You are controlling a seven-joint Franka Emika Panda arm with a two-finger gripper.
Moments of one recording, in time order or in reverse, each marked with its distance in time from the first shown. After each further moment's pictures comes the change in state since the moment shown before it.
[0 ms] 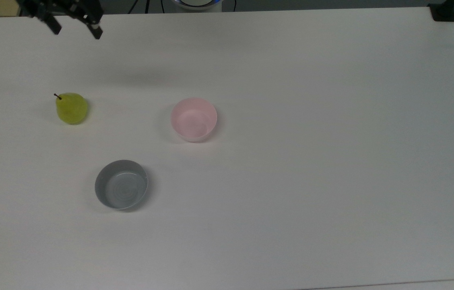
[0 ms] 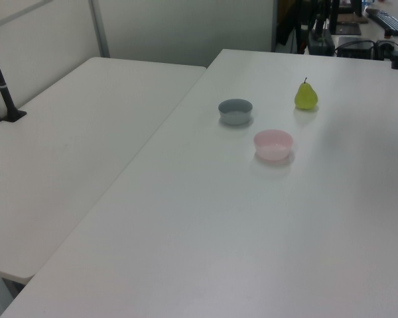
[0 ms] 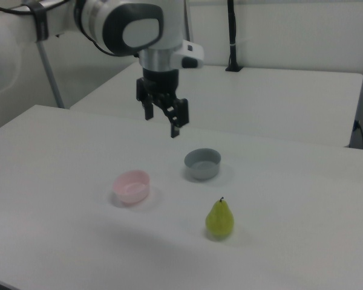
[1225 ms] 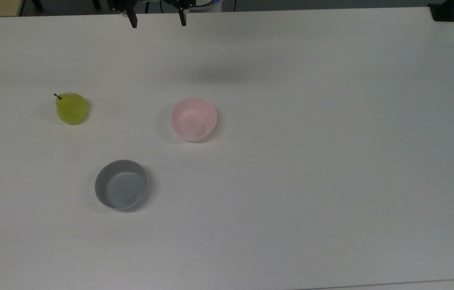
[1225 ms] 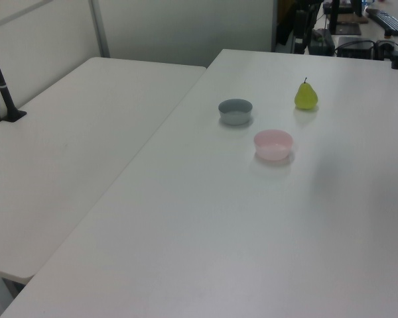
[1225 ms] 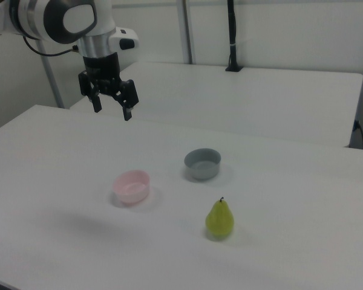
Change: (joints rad) arm 0.244 -0.137 0.050 -0.140 -0.106 0.060 -0.009
